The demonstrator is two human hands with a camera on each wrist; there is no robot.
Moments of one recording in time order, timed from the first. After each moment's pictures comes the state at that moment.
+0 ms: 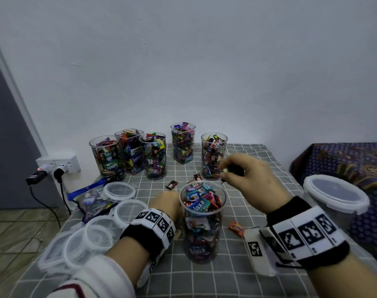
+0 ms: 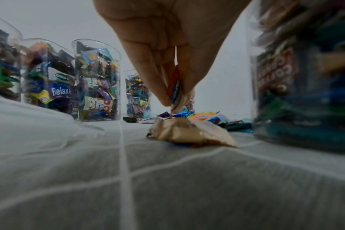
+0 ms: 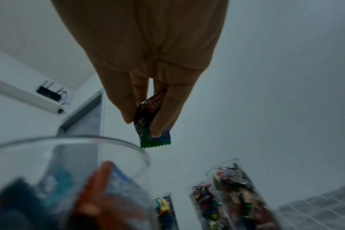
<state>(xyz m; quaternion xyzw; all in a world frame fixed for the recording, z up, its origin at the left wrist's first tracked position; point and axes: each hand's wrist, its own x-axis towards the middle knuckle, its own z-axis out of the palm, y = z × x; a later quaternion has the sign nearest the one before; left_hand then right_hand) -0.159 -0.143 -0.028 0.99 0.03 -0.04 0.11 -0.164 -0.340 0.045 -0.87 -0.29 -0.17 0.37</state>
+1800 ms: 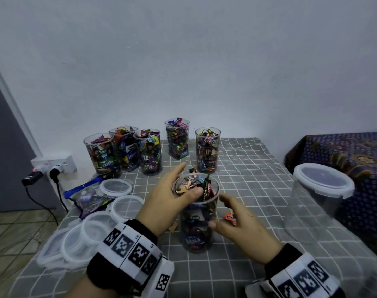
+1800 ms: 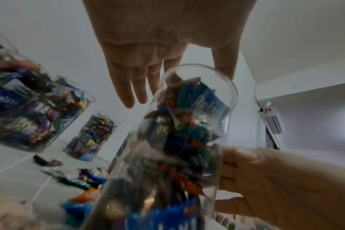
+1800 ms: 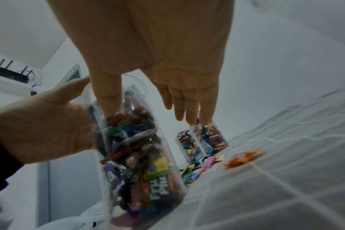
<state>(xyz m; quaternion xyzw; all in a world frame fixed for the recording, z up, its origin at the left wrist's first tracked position) -0.222 -0.158 -0.003 0.84 -0.06 0.11 0.53 -0.208 -0.352 -0.041 -0.86 -0.21 0.03 0.47</state>
